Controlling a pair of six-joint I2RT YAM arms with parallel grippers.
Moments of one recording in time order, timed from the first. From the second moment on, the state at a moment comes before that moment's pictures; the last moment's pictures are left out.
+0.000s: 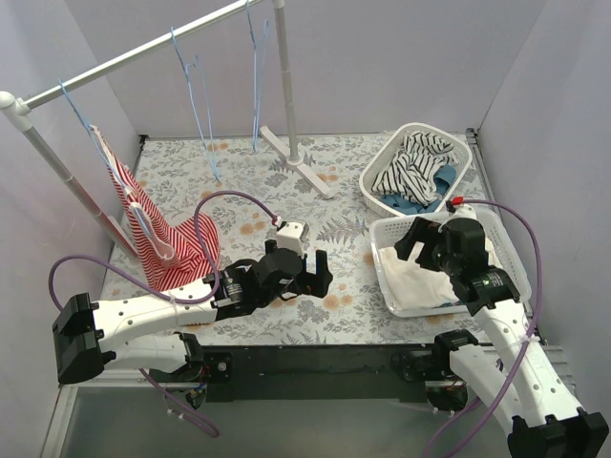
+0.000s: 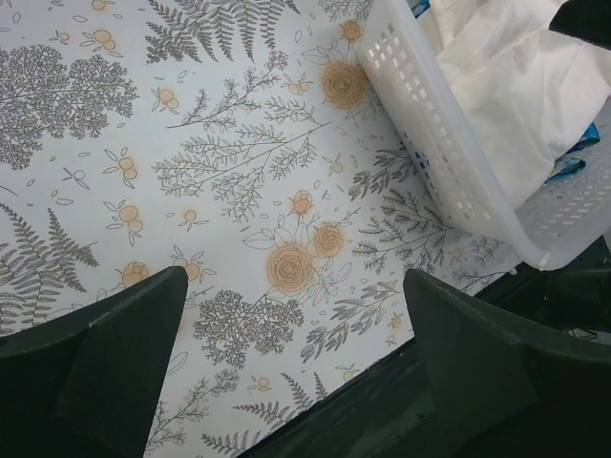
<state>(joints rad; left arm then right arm) -1.16 1.13 0.81 -0.25 -0.41 -0.69 0.27 0.70 0.67 -0.58 -0.01 0.49</state>
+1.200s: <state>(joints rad) -1.16 1.19 0.83 -0.28 -0.42 -0.69 0.27 0.94 0.59 -0.56 0.22 0.63</state>
